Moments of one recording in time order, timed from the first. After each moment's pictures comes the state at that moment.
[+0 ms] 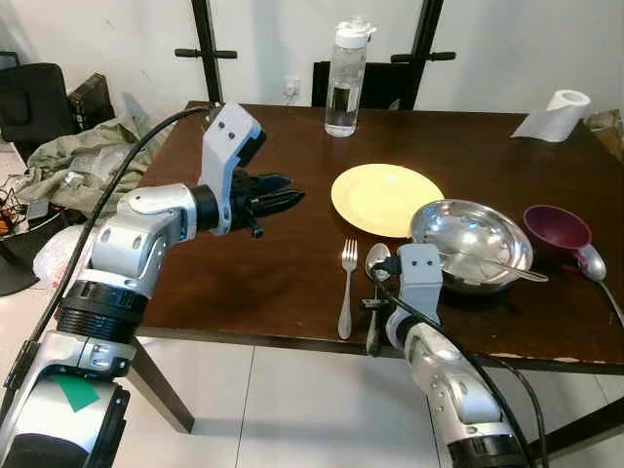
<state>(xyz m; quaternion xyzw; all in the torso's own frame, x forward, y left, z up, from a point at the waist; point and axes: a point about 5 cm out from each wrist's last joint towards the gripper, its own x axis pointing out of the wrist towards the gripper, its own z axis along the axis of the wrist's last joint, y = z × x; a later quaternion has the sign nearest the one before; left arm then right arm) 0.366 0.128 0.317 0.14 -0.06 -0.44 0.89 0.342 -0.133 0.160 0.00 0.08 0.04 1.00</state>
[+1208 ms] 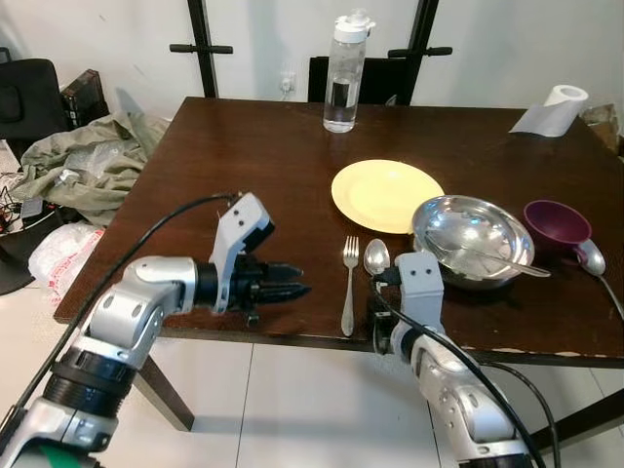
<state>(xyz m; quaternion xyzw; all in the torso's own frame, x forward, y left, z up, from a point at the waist) 0.331 0.125 0.235 0.11 0.06 -0.55 0.82 0.328 -0.135 0.155 -0.01 0.10 0.05 0.99</state>
